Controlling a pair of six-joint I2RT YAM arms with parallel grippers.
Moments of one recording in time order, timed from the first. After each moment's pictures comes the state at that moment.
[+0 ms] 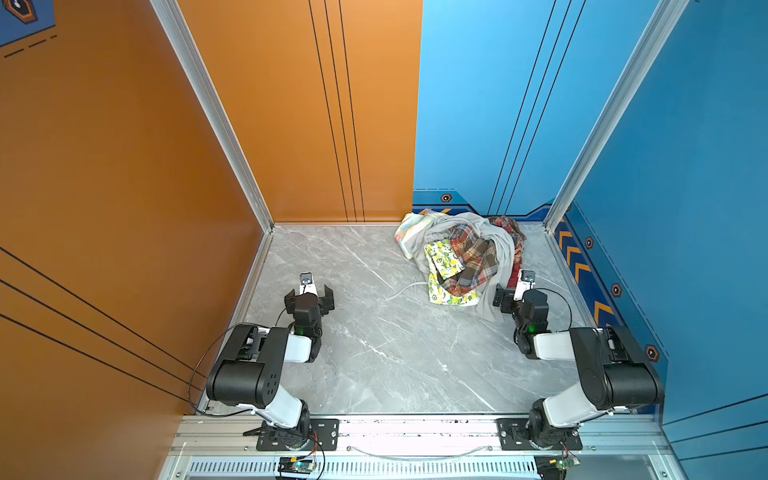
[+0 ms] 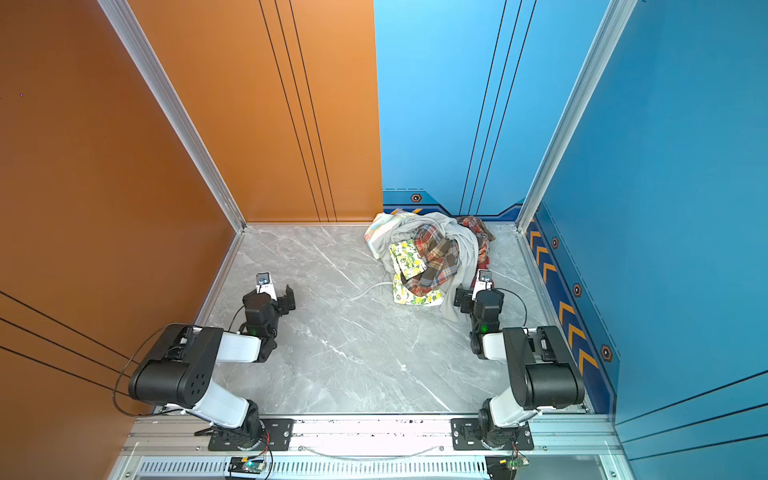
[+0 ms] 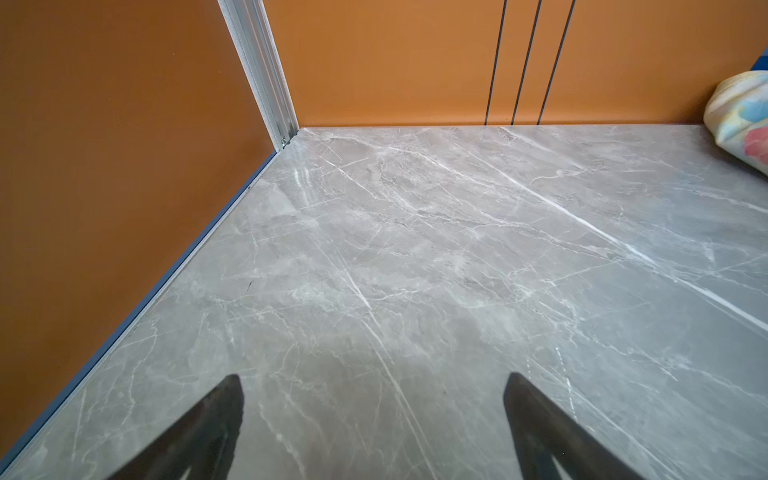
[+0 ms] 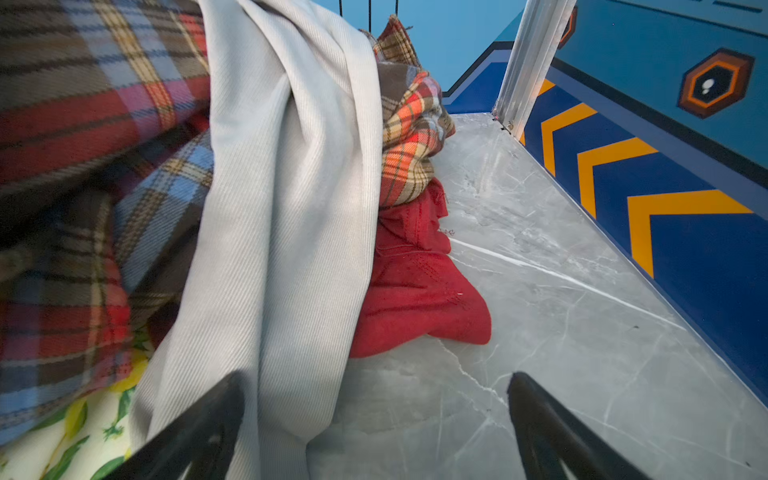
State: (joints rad) left arm -0.08 1.56 0.34 0.90 -0.35 -0.01; right arm 0.03 1.55 0.37 0.83 0.17 0.05
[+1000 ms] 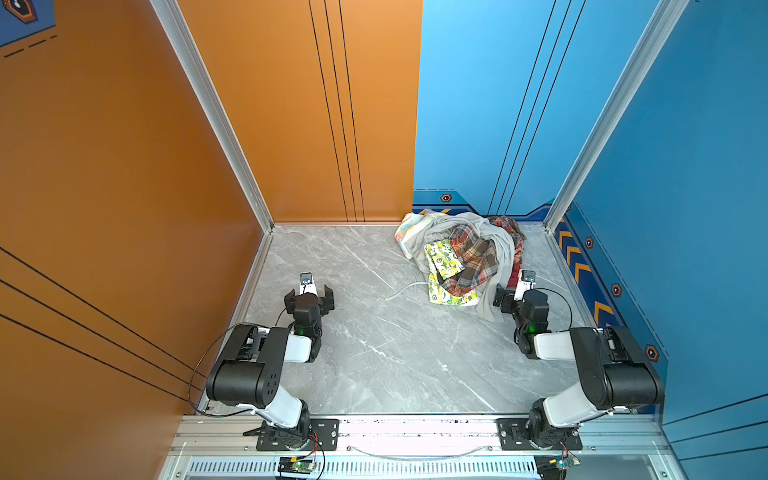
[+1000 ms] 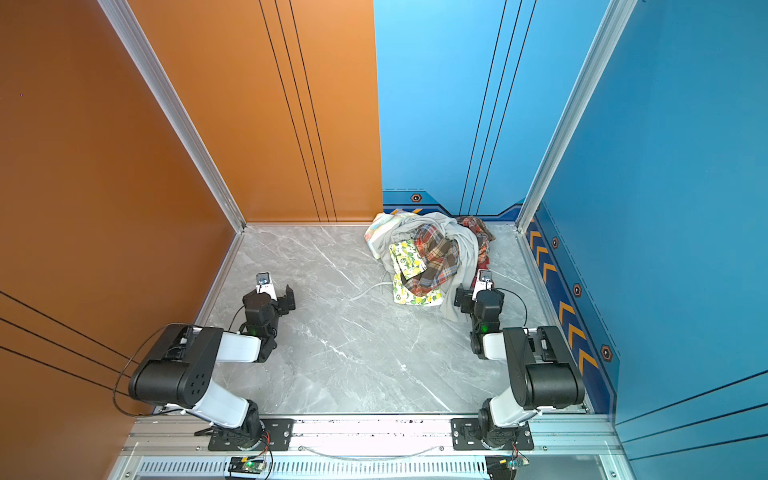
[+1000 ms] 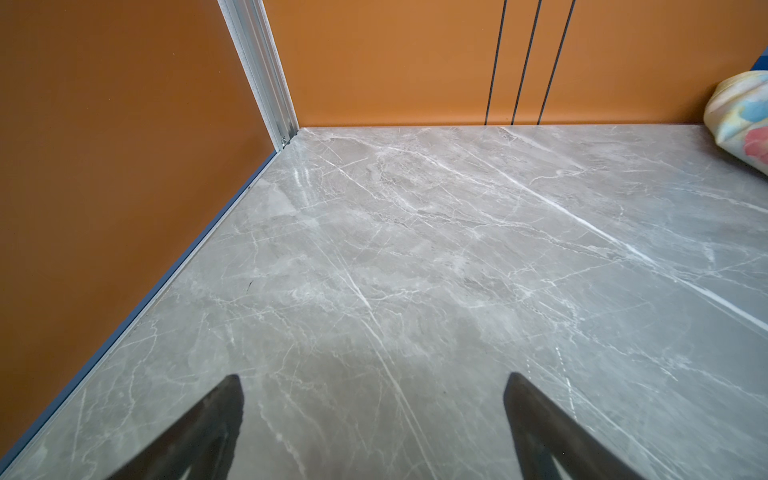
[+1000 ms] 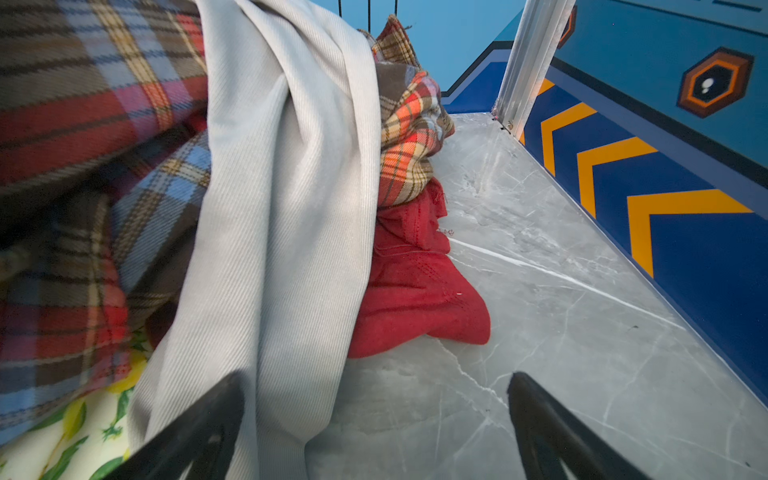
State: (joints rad) left arm -0.08 1.56 0.34 0.90 -0.35 -0.01; right arm 0.03 1.55 0.37 0.83 0.17 0.05
